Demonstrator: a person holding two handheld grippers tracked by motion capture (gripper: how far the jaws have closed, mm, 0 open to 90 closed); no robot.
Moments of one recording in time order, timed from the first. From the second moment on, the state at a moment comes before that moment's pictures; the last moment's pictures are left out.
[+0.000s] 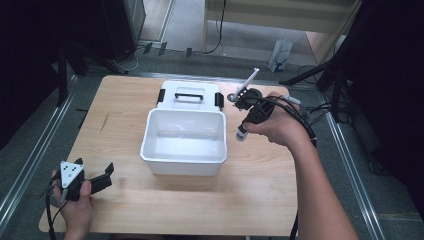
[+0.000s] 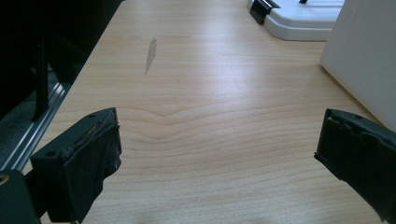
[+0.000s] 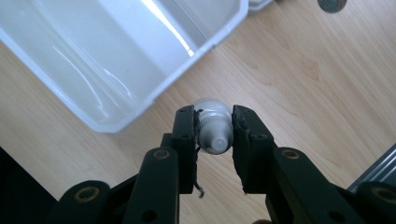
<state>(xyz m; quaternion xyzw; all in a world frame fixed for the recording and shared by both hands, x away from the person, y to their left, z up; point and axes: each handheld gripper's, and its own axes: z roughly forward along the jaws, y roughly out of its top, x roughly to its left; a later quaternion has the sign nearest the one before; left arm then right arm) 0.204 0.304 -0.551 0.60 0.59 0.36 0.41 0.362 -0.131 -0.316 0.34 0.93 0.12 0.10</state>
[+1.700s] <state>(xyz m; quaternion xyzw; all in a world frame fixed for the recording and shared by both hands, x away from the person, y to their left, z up) 0.205 0.303 -0.551 0.60 0.59 0.36 0.41 0.359 -0.058 -0.428 0.11 0.99 0.04 0.10</state>
